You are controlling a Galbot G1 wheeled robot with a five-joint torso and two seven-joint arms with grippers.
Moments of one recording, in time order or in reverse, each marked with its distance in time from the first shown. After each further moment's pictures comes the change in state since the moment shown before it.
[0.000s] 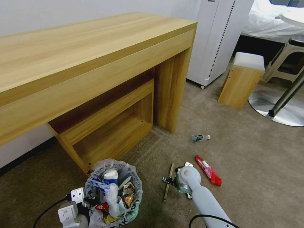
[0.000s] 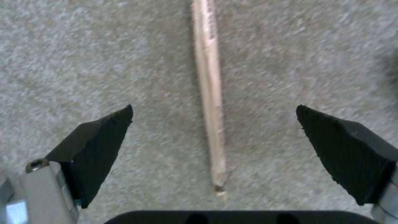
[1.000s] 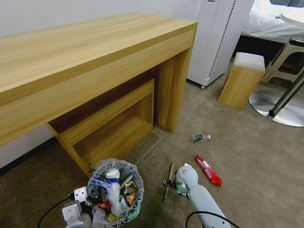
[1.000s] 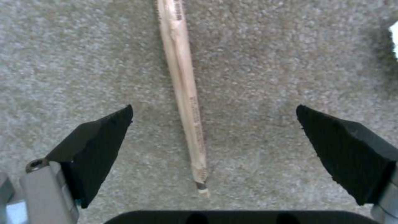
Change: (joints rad) left arm -0.023 -0.009 0.031 0.026 0.010 -0.009 -0.005; right arm 0.017 0.024 0.015 -0.054 0.037 0.000 0.074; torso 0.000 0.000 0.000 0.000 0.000
